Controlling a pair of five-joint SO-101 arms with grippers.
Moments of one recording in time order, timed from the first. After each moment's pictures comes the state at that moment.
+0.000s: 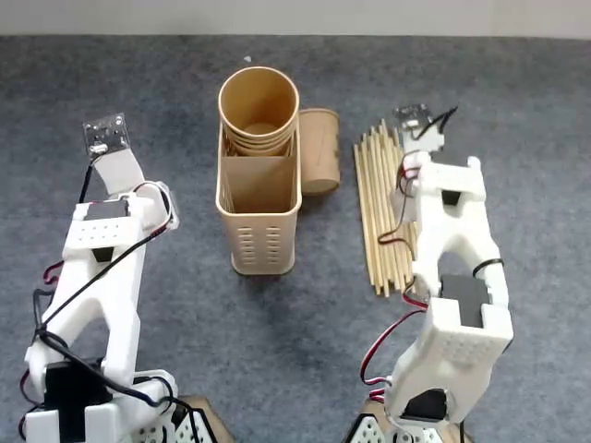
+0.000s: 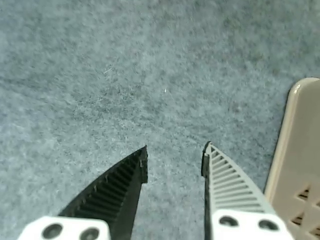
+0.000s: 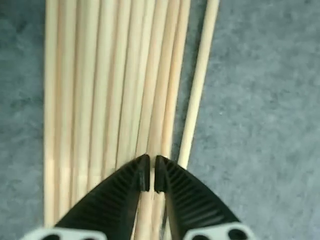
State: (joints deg) left arm -13.8 -14.6 42.4 40.2 16.7; right arm 1.0 17.3 7.3 54.5 20.7
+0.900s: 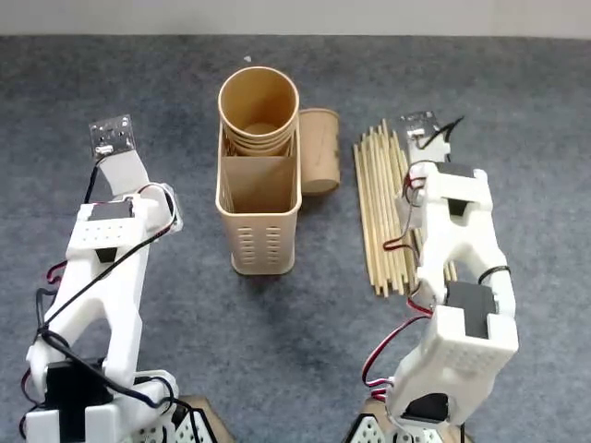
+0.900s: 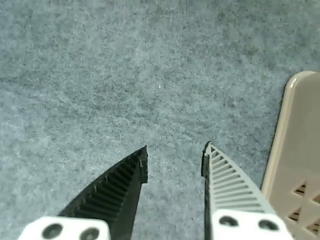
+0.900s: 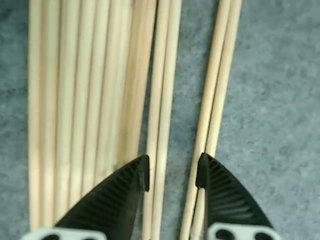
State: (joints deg) left arm -12.7 -14.7 42.9 40.1 16.7; right arm 3.2 14.9 12.7 50.4 22.5
